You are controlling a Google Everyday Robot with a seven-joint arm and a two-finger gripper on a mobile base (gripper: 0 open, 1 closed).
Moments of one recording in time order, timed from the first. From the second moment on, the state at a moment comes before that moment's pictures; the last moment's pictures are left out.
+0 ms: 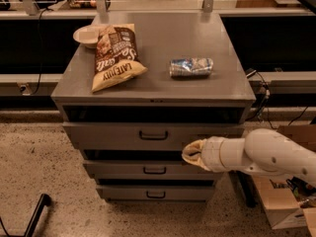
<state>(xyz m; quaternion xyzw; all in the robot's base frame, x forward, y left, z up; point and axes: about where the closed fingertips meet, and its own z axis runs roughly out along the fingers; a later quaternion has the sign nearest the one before) 0.519 -0.102 0.641 -0.62 0.66 0.07 0.41</state>
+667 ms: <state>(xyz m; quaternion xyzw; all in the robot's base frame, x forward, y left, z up) 0.440 -0.125 0.695 -0.70 0.62 0.08 0.36</state>
